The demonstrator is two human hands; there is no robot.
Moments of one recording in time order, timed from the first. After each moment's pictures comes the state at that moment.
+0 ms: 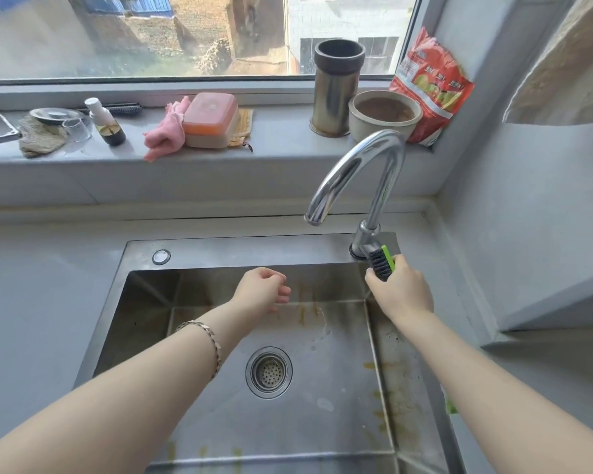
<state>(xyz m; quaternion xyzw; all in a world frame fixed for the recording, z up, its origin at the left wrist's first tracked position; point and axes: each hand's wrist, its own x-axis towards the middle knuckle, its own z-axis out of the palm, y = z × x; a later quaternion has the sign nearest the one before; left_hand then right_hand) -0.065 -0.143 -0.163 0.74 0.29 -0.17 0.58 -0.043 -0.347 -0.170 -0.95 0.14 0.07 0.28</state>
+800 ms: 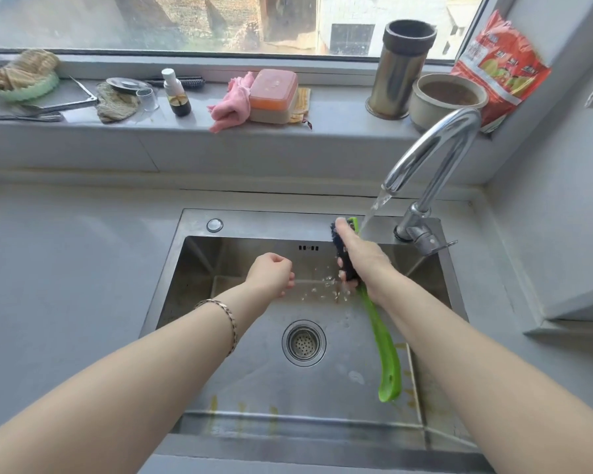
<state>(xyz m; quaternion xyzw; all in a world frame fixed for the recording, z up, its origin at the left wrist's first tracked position) -0.104 -0.079 -0.169 0.74 0.34 -0.16 0.56 -0.068 -0.222 -0.146 -0.75 0.18 0.27 0.58</state>
